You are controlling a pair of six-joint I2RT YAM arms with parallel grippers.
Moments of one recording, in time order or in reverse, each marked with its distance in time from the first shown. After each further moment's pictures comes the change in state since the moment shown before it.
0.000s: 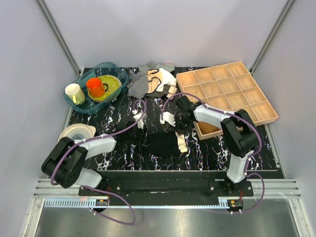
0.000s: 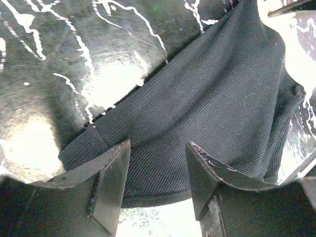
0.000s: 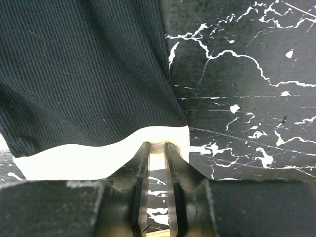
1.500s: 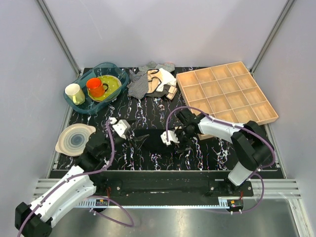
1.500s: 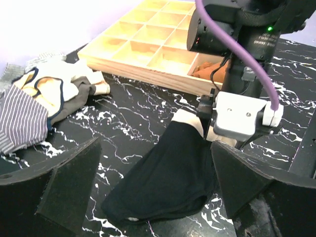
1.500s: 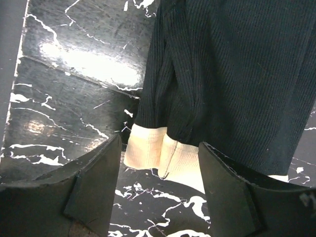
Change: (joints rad) left arm -0.056 -0.840 -0.171 0.102 -0.017 0.347; right arm 0.096 -0.203 -0.214 -0.027 -0.178 -0.296
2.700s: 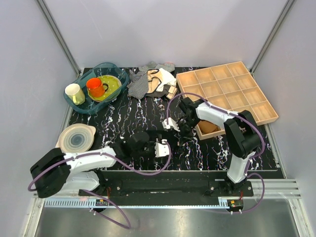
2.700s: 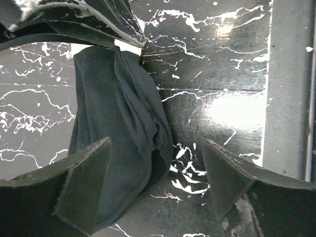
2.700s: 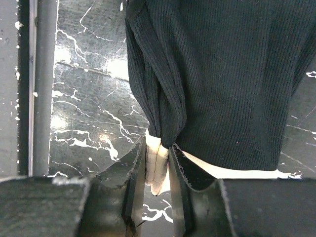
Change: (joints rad) left arm -0.382 0.605 0.125 -0.086 -0.048 0.475; right arm -0.112 0.177 0.256 -0.312 -0.108 0.044
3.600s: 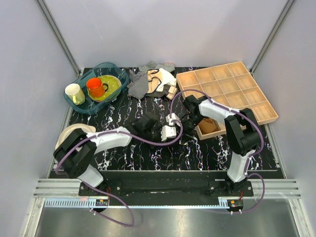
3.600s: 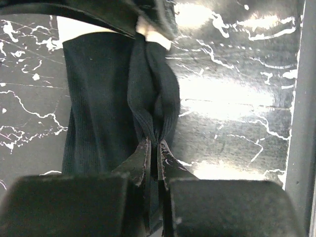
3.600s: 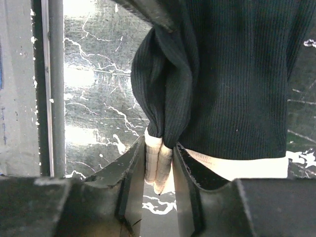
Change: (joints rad) left arm 0.166 0.362 0.306 -0.178 0.222 0.014; right arm -0.070 0.031 0.030 -0.060 -0.063 0.042
